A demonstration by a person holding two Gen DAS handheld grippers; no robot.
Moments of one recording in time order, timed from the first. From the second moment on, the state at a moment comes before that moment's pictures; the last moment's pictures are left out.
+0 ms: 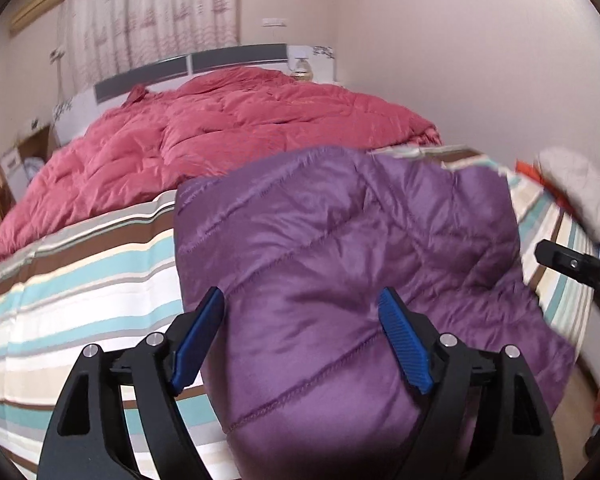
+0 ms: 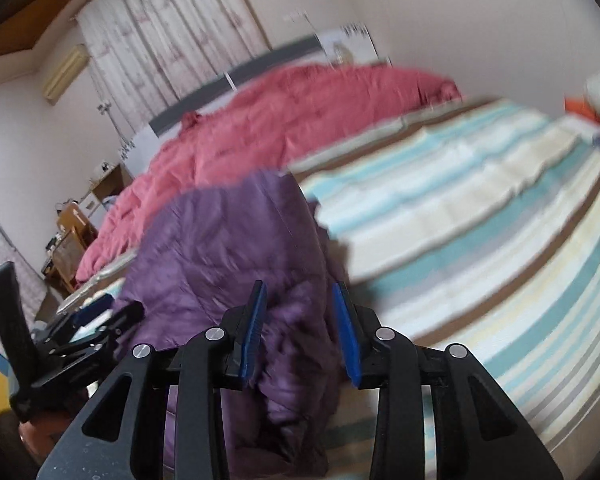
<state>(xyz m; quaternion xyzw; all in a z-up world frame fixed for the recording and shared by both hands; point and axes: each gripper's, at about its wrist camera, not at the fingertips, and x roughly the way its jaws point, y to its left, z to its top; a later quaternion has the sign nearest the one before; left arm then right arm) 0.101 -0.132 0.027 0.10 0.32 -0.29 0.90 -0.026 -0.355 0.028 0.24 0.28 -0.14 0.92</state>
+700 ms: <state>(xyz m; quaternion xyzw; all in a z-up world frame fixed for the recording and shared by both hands) 0.165 -0.194 0.008 0.14 0.40 -0.21 0.88 0.103 -0.354 -0.012 0.14 0.37 -0.15 0.91</state>
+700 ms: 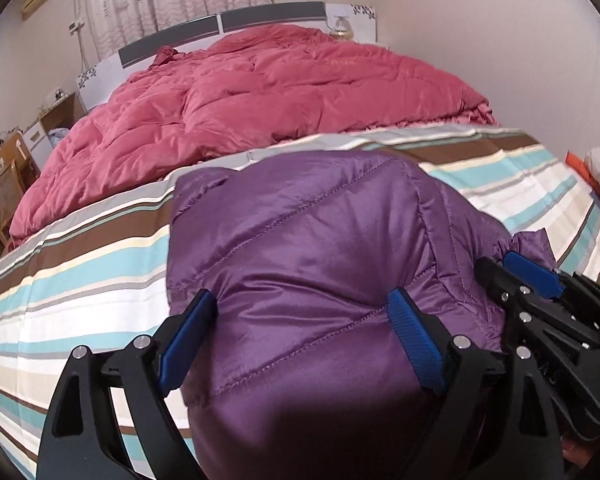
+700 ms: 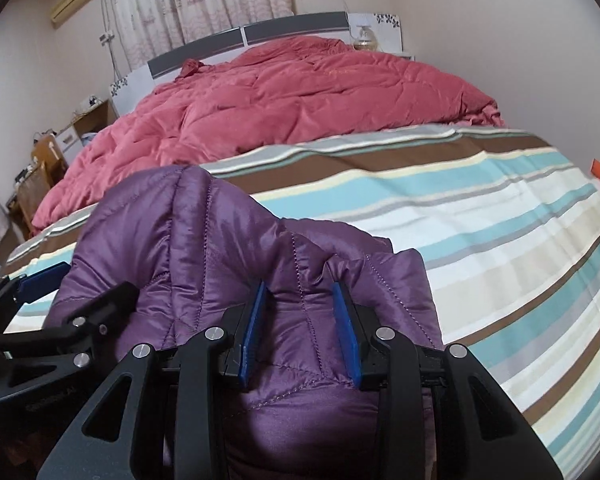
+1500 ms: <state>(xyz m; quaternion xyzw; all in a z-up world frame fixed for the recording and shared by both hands) 0.169 -0.202 -0.015 0.14 0.40 -0.21 0.88 0.113 -0.361 -0.036 0.16 0.38 -0.14 0.90</state>
